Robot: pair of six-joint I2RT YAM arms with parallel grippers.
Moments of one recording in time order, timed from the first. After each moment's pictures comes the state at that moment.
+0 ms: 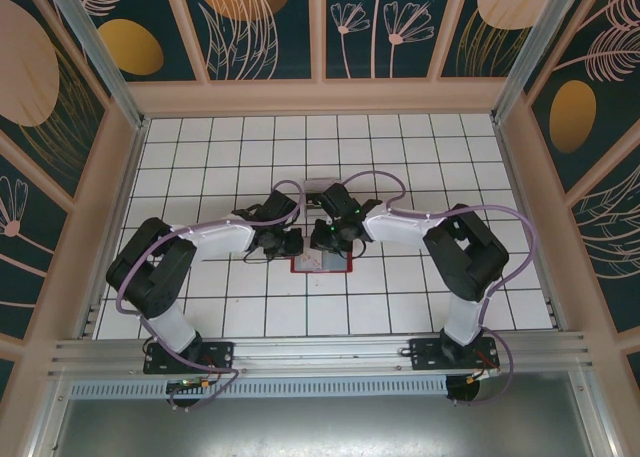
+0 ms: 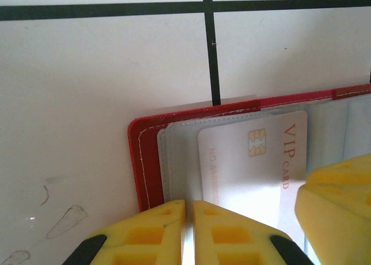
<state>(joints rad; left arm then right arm) -0.65 1.70 0.89 -0.32 0.19 -0.65 0.79 1.81 1.08 -0.36 -0.26 0.86</state>
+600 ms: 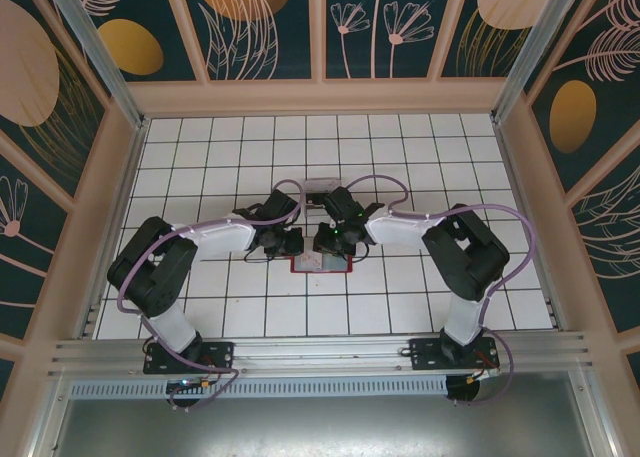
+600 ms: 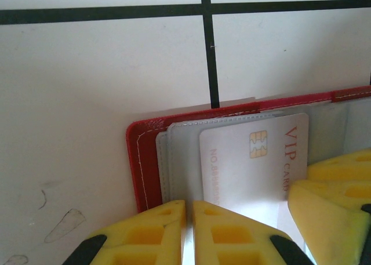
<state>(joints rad) -0.65 1.71 0.90 -0.33 0.19 -0.64 0.78 1.82 1.03 -0.31 -0.28 0.86</state>
